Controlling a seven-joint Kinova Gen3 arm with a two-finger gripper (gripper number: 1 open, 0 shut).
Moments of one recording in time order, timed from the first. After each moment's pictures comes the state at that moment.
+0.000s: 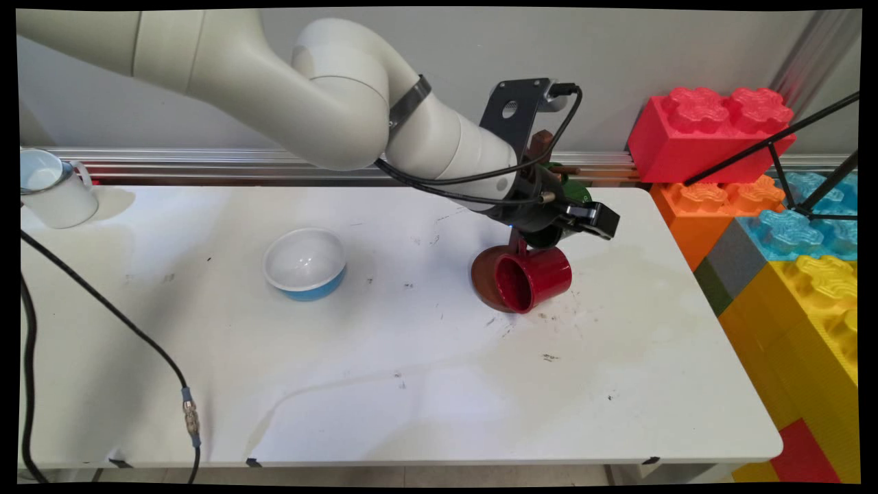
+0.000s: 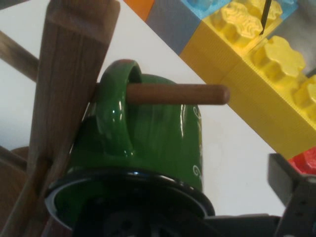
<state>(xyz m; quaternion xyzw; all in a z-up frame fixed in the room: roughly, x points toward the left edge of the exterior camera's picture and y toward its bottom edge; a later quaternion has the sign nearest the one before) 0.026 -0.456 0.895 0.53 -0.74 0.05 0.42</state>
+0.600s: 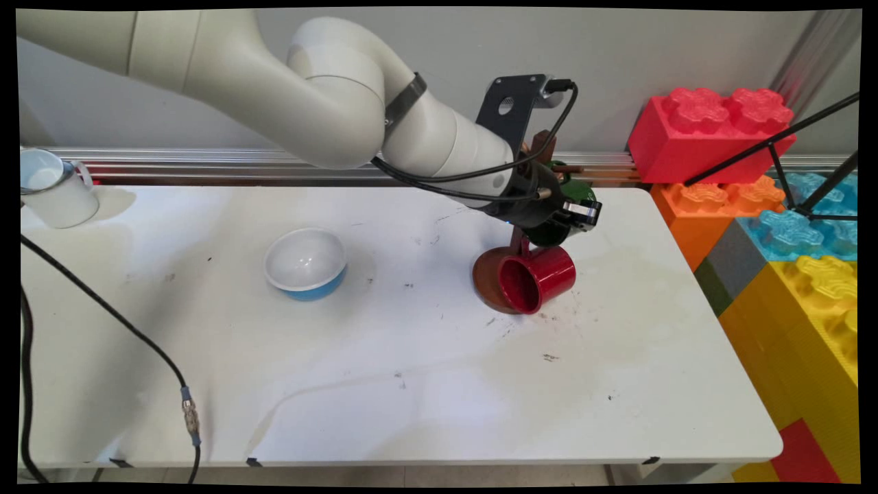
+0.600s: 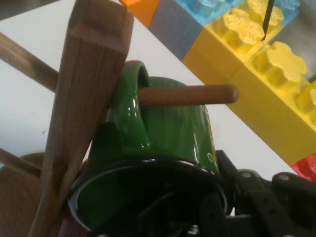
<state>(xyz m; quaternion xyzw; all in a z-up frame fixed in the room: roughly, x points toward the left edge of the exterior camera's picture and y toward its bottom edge) 0.031 -0.457 0.896 0.53 -0.73 0.06 0.42</state>
